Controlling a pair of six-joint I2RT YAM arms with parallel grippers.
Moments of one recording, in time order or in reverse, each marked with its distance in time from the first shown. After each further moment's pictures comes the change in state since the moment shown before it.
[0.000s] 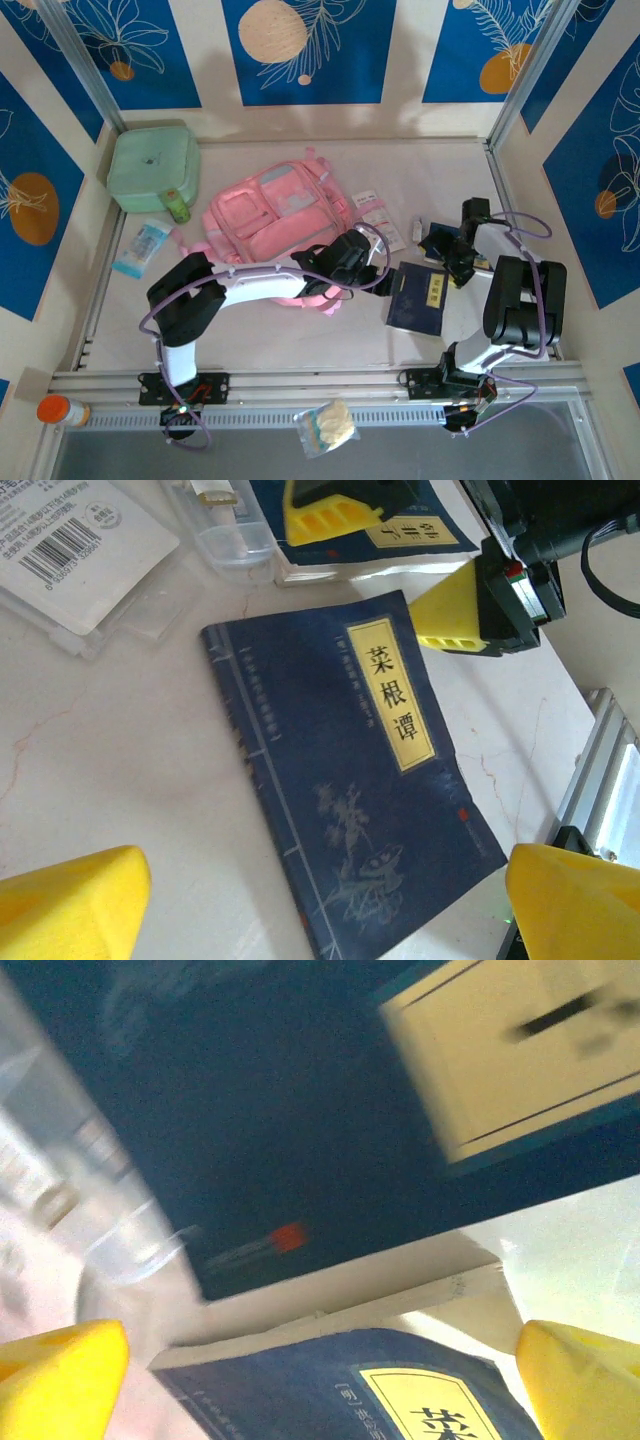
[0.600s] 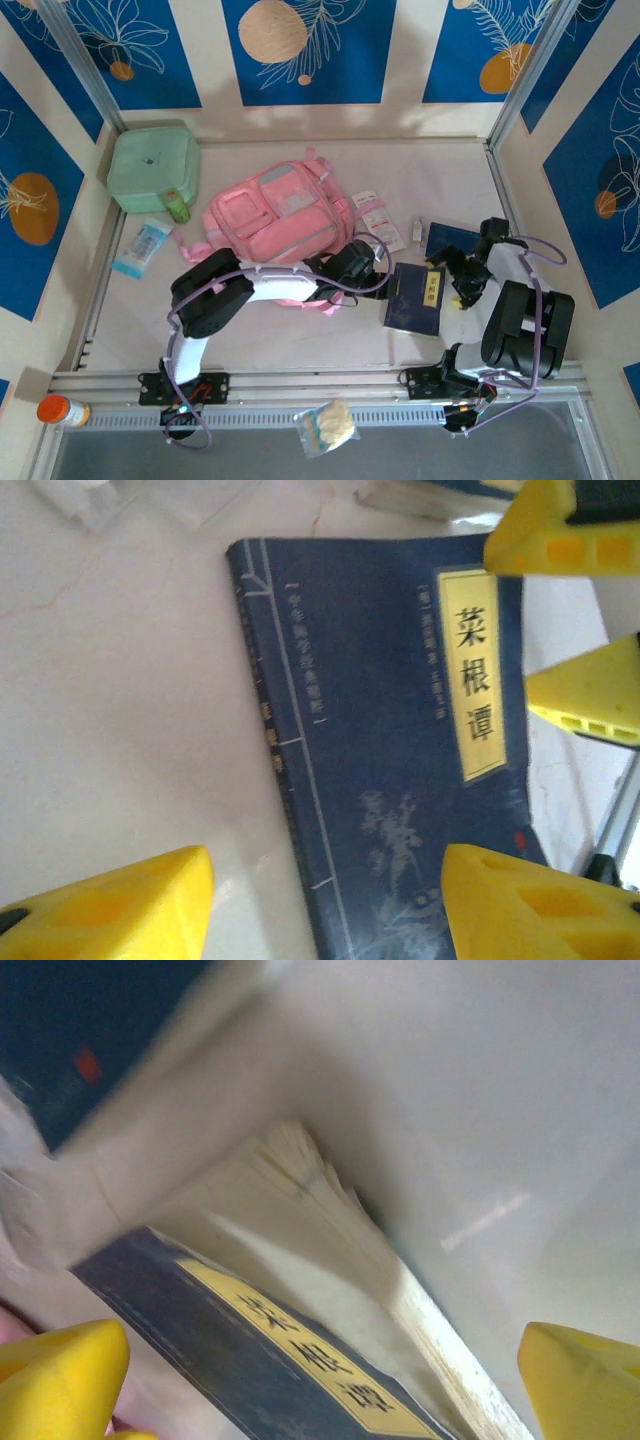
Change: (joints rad) left arm 0.000 0.146 -0.005 0.083 0.031 -0.169; right arm -0.122 -0.163 -0.153 -0.109 -0.113 -0.050
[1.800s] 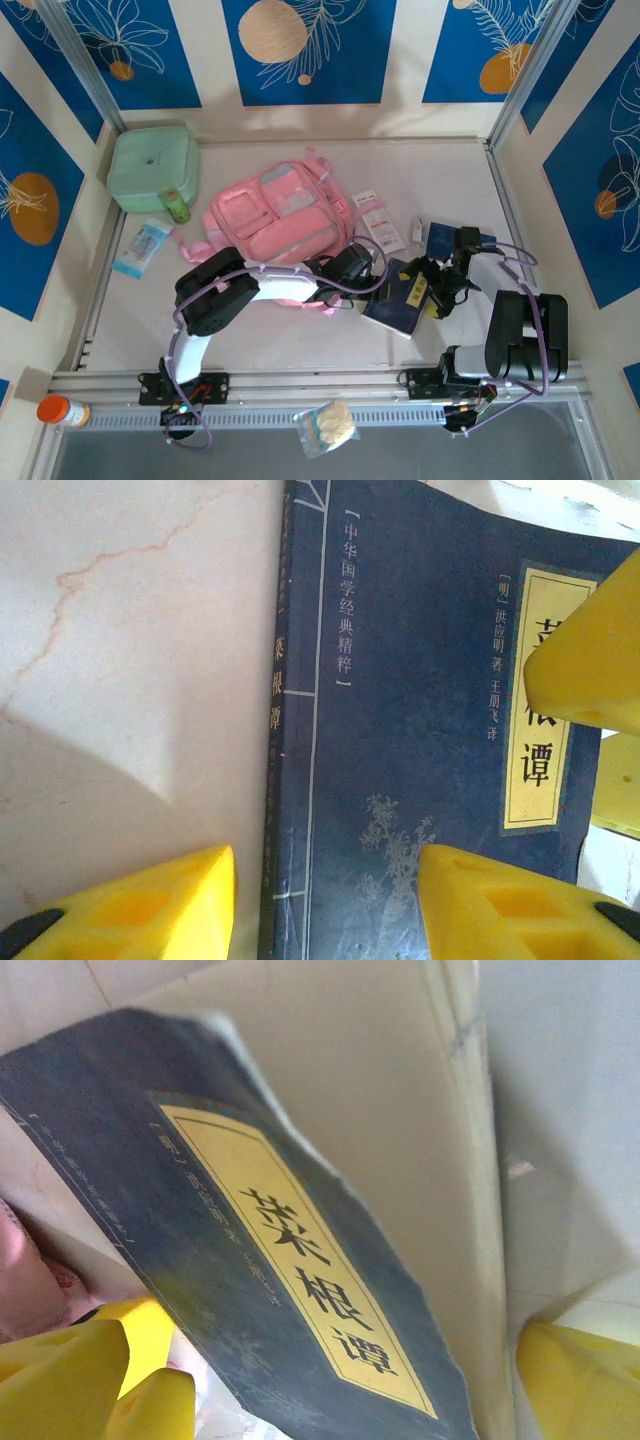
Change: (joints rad) left arm 0.019 0.024 -0.018 -0.031 -0.031 -0.019; right arm 0.181 -0.037 -0.102 0.071 -0.135 0.066
